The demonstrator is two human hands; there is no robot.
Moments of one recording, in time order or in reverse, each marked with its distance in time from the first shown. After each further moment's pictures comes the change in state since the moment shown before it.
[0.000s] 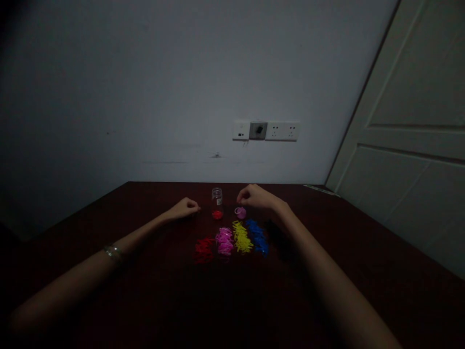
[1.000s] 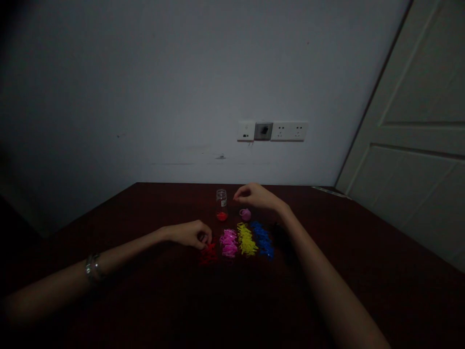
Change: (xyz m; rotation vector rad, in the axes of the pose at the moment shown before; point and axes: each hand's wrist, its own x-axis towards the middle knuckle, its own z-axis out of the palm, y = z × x) left_hand -0.061 0.067 0.025 0.264 -0.552 0.252; right_hand 0.001 -0.019 0.003 0.141 0.065 -0.066
